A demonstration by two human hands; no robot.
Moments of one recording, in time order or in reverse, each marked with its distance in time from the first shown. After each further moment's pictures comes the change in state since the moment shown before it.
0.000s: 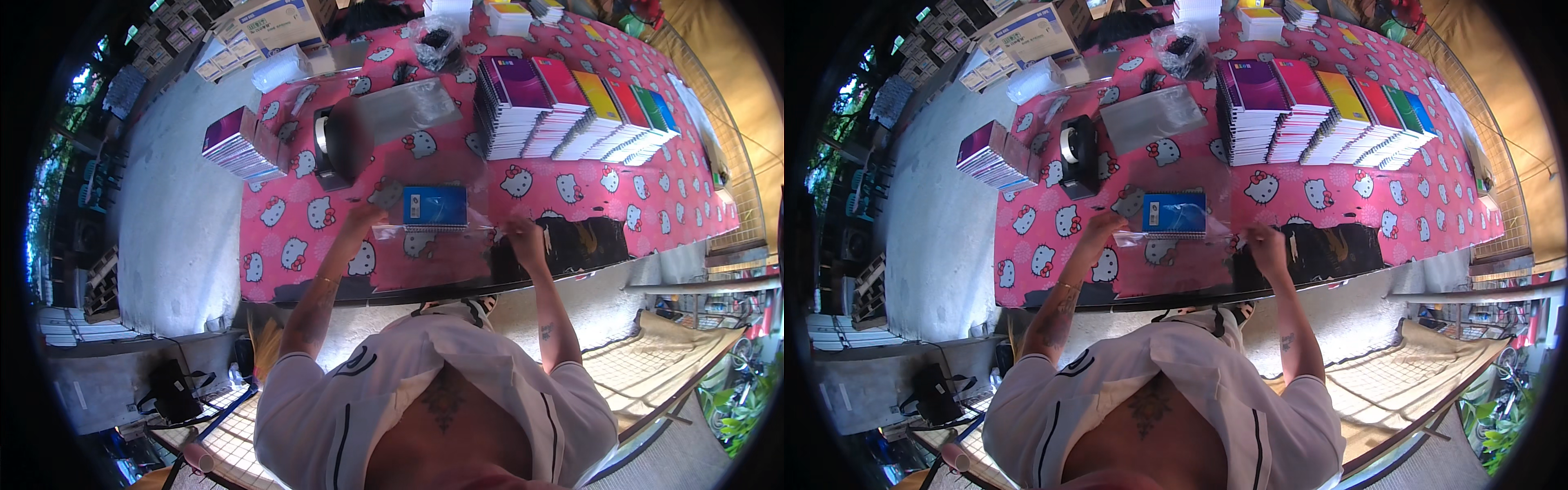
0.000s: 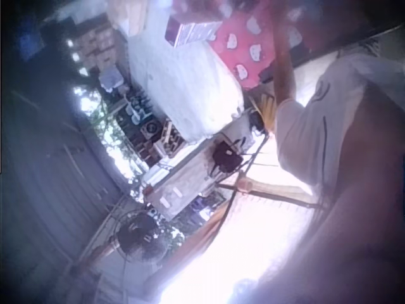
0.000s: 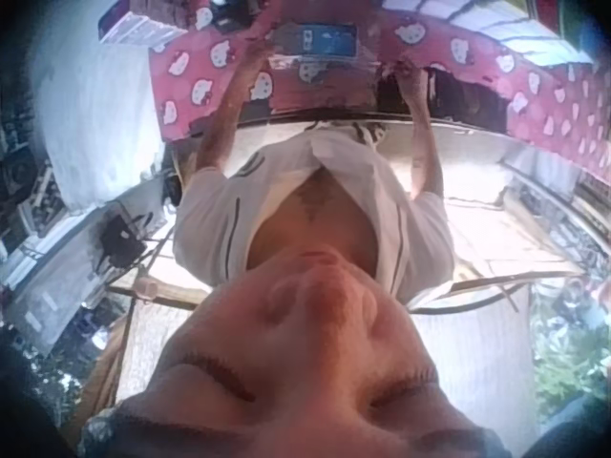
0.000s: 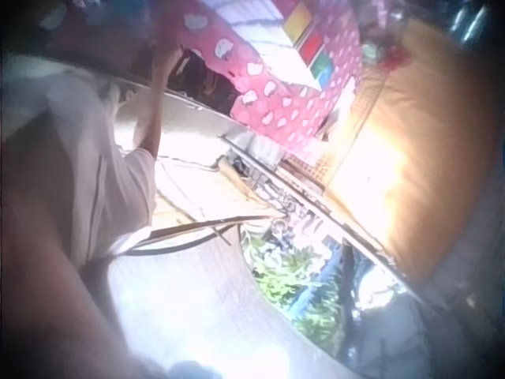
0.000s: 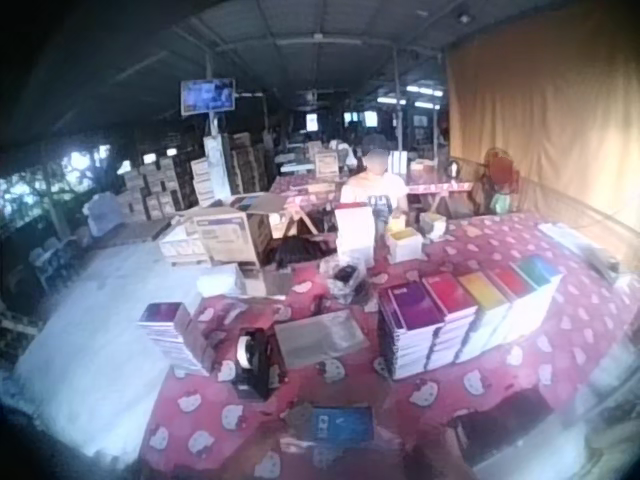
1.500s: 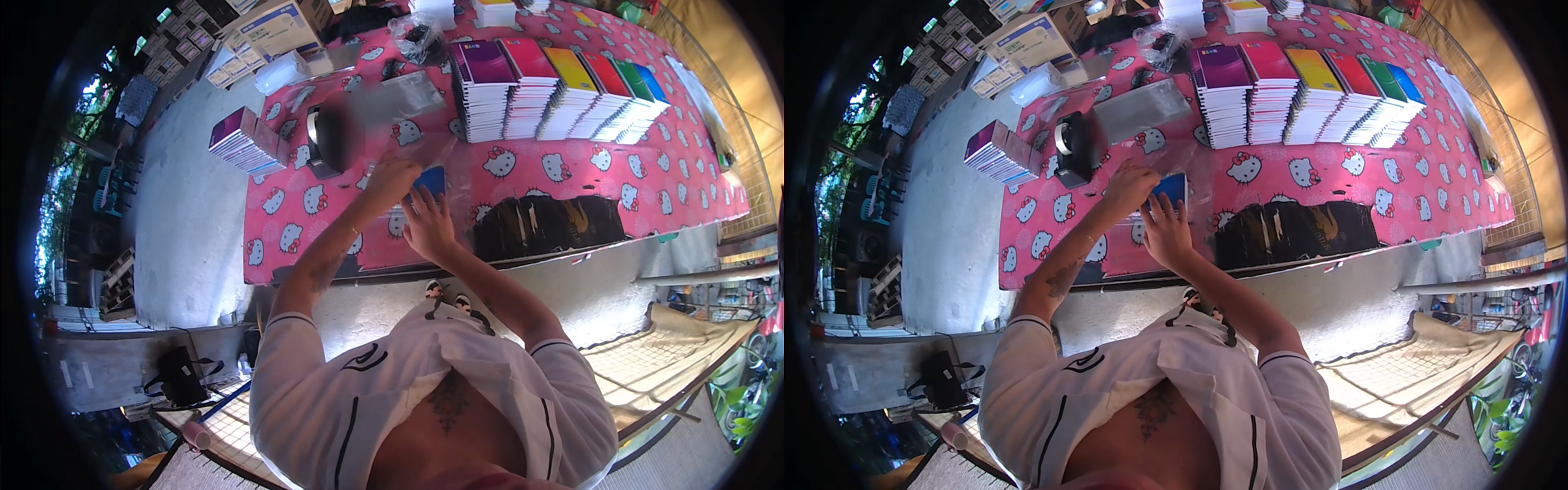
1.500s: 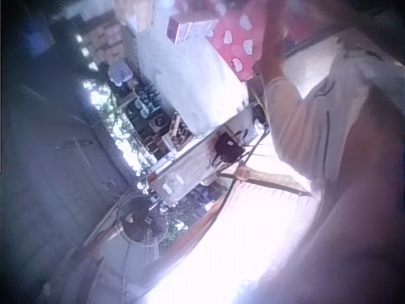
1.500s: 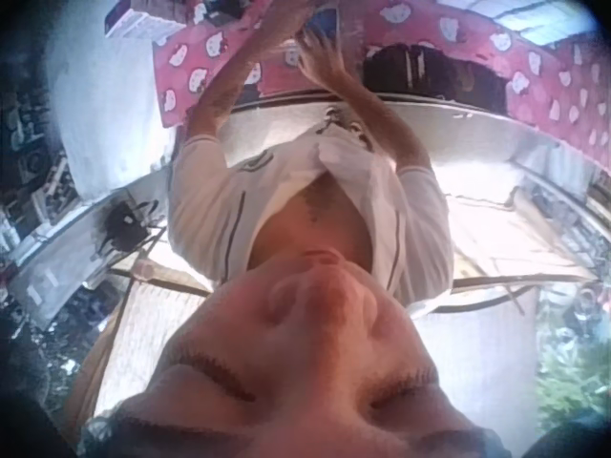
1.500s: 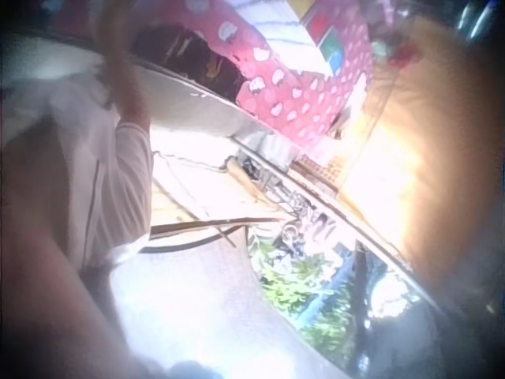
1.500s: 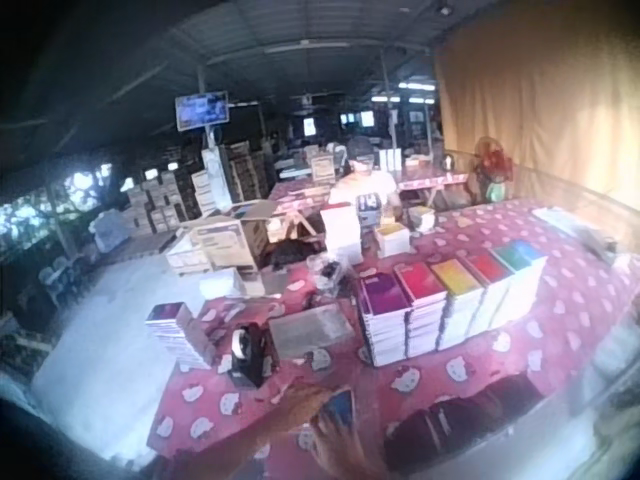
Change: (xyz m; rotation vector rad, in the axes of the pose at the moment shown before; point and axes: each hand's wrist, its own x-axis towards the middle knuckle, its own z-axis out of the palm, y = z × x) left_hand 0.036 0.079 0.100 1.440 -0.064 0.861; right_hand -0.015 -0.069 0.120 -0.610 0.045 -0.642
